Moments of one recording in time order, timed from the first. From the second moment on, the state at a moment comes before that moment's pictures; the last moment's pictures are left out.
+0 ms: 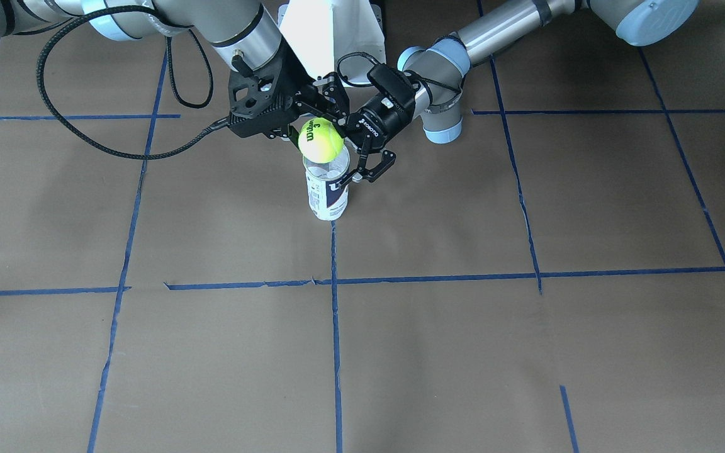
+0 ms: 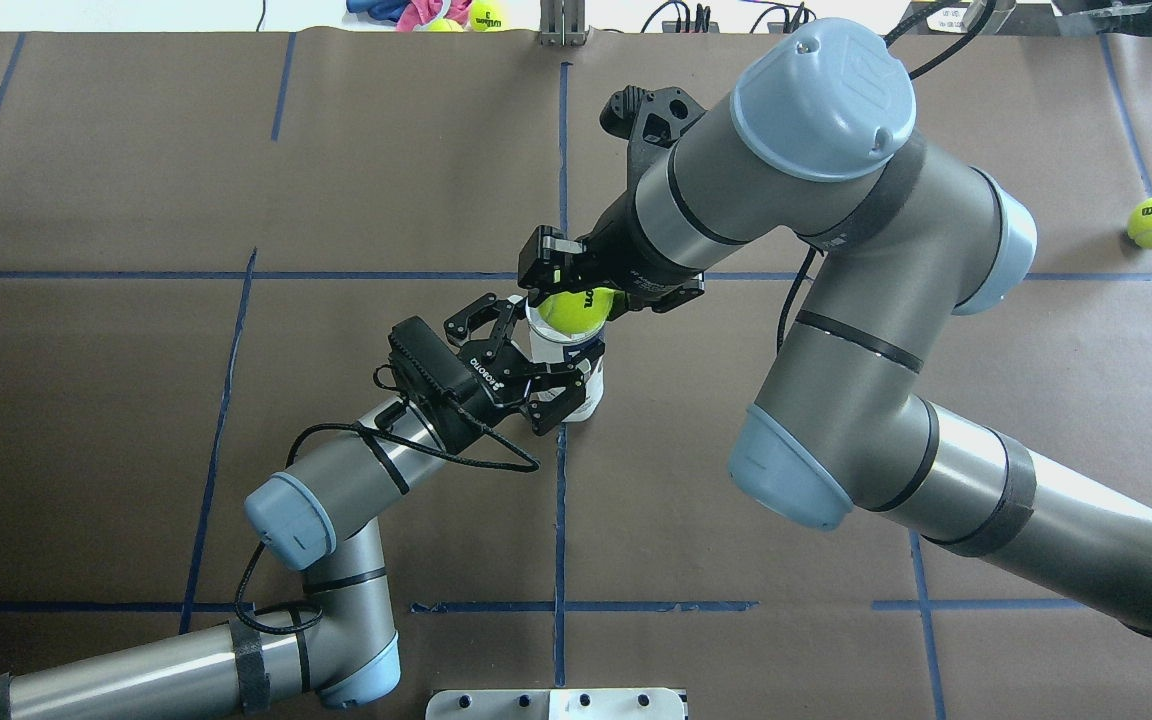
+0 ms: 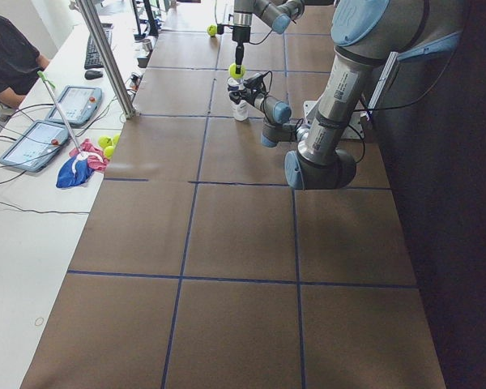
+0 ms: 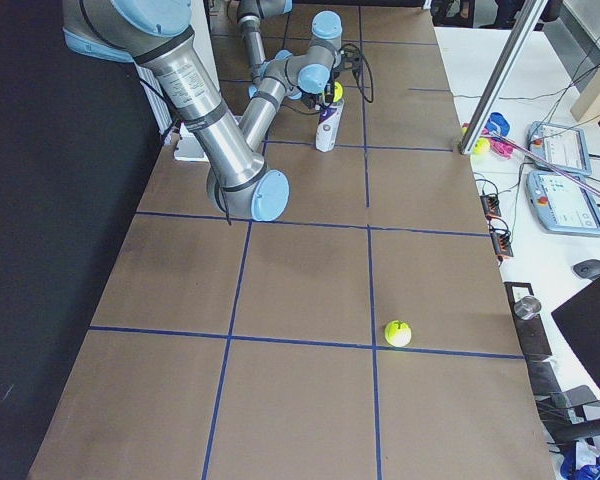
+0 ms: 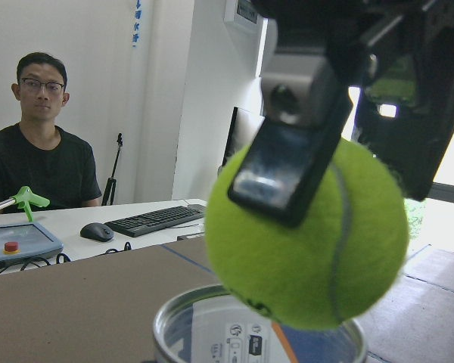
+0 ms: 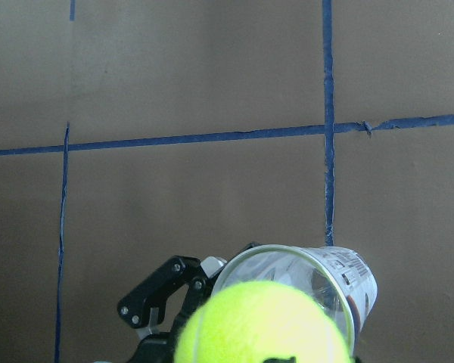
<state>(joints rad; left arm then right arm) -0.30 -2.21 -1.25 -3.35 -1.11 -0.42 0.65 -0.87 1.84 -1.41 2.08 1.31</state>
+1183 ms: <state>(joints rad) -0.29 -2.20 -1.26 -3.37 -1.11 -0.42 0.79 -1.00 1.93 -1.40 2.17 1.26</state>
